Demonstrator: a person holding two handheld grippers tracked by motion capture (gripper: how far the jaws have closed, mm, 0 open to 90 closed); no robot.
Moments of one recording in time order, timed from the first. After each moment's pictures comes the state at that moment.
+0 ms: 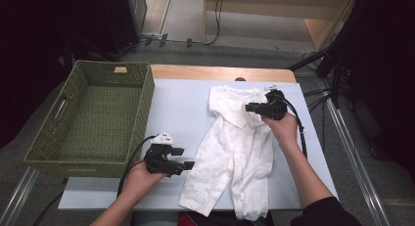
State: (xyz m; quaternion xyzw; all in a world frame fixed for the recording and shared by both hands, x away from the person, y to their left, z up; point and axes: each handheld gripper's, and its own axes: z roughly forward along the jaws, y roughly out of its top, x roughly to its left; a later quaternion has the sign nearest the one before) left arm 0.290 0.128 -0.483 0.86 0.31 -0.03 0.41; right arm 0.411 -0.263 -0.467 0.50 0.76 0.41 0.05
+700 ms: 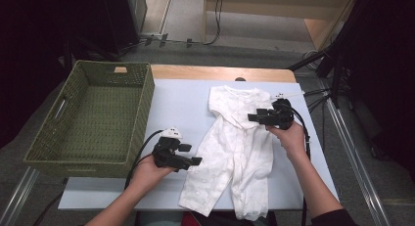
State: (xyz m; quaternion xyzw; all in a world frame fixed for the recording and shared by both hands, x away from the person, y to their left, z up) left arm 0.304 0.107 -0.480 0.86 0.31 -0.05 0.41; right arm 0.382 -0.279 -0.474 0.48 0.77 0.43 0.05
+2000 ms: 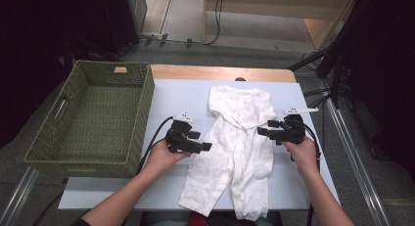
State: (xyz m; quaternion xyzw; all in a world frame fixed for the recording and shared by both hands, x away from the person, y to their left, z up) left arm 0.346 0.075 -0.478 0.85 0.32 -0.05 0.41; right arm 0.340 -0.308 -0.495 0.48 0.76 0.44 0.06
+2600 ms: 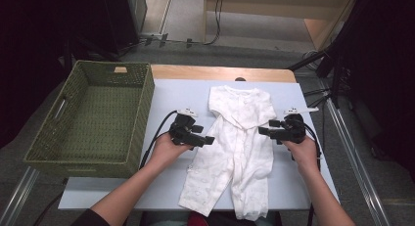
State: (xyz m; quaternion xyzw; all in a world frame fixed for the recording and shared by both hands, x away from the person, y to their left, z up) left arm 0.367 0.065 -0.476 0.86 0.31 -0.04 0.41; right arm 0.344 -0.312 -0.499 0.48 0.76 0.43 0.06
